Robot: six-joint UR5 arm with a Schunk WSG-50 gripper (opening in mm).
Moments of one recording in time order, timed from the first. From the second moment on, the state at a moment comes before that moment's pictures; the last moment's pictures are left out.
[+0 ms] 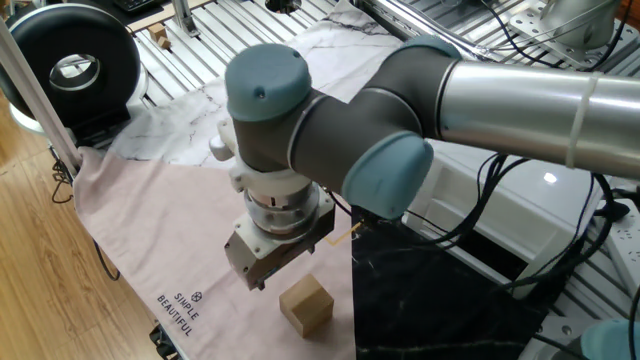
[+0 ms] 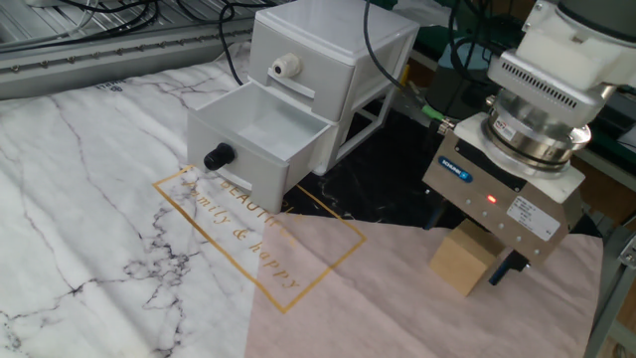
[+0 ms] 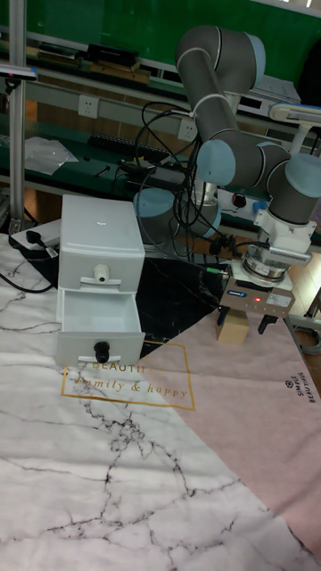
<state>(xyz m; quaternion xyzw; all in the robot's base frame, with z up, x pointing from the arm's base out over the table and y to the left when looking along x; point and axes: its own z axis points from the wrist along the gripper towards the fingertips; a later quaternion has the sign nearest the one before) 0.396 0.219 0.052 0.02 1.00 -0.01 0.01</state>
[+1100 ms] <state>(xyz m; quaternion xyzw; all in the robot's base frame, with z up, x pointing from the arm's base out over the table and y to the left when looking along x) 0.387 0.232 0.051 0.01 1.00 0.01 0.01</state>
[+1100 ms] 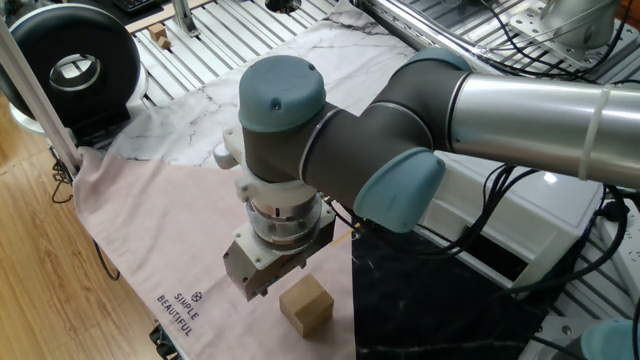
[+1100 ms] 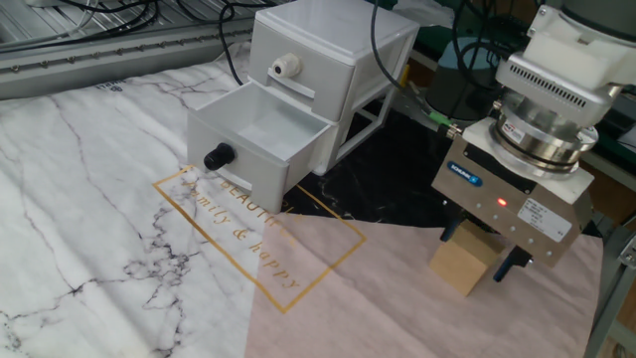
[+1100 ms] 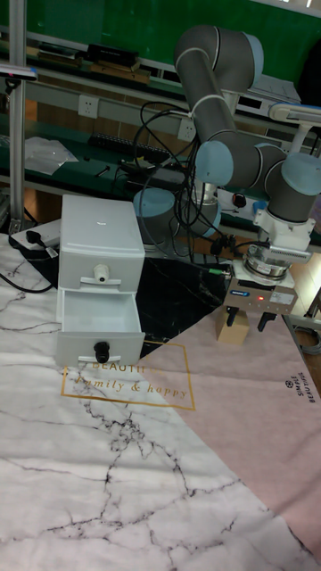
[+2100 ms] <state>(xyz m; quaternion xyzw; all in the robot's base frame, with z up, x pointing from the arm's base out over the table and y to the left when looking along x) 0.394 0.221 0.031 -0.02 1.00 0.00 0.01</state>
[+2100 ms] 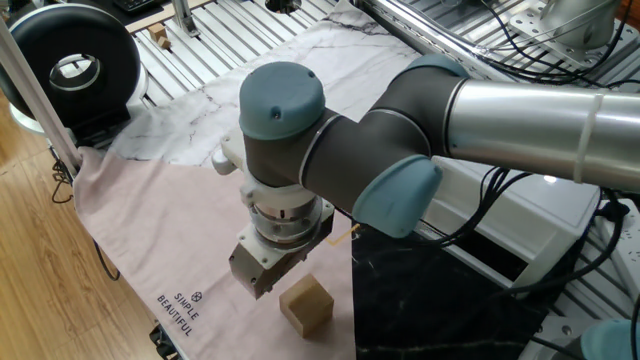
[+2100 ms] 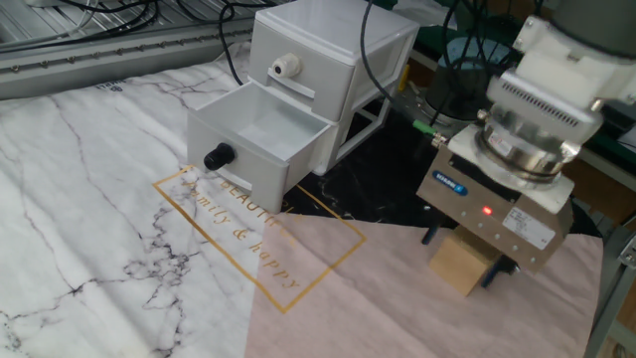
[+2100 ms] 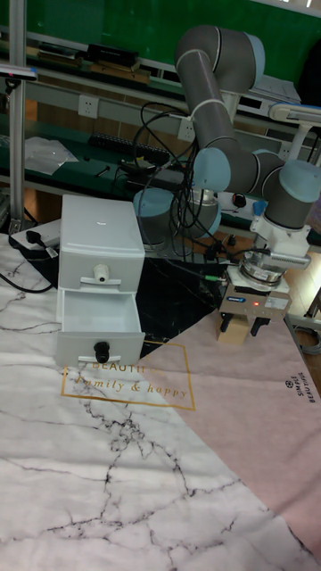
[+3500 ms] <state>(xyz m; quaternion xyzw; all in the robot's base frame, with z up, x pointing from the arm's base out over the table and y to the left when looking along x) 0.350 0.222 0.019 0.02 1.00 -0.02 -0.07</state>
